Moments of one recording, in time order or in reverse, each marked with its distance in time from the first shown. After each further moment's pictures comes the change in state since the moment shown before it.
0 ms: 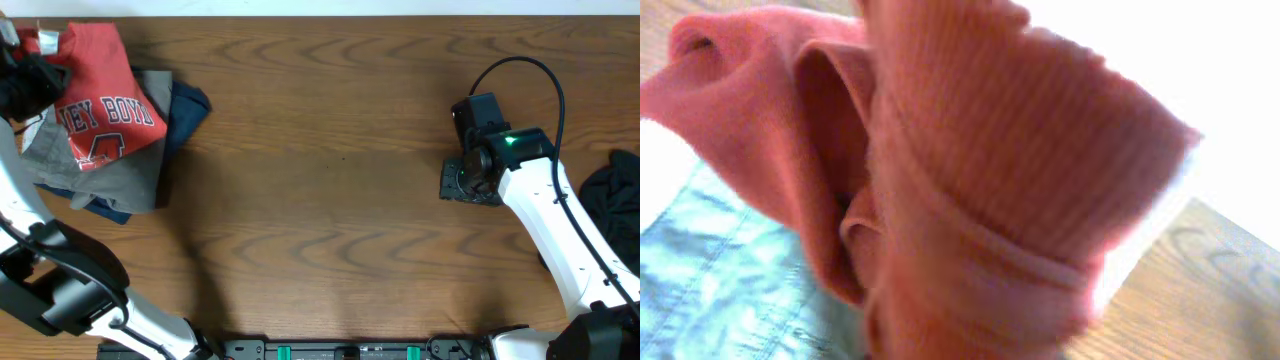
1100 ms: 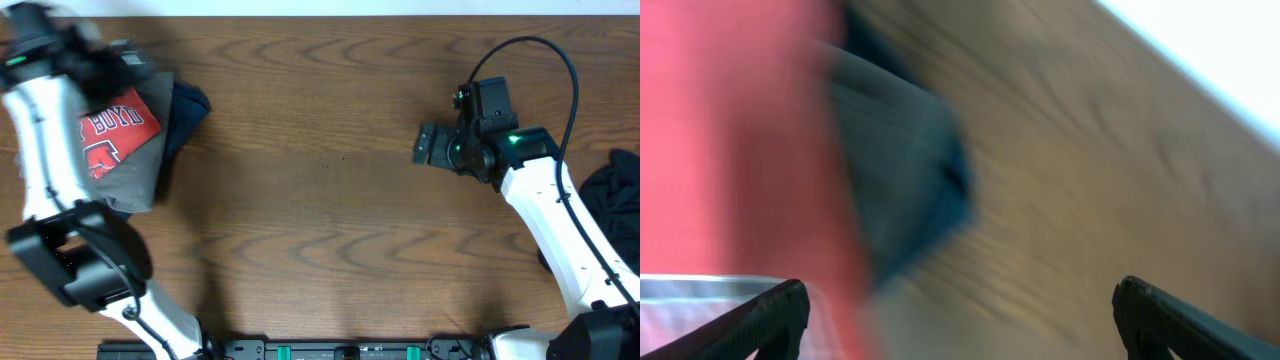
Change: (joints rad) left arm -0.360 0.031 0.000 -0.138 -0.273 -0.180; right arm -0.017 0.000 0.003 0.335 -0.188 0.047
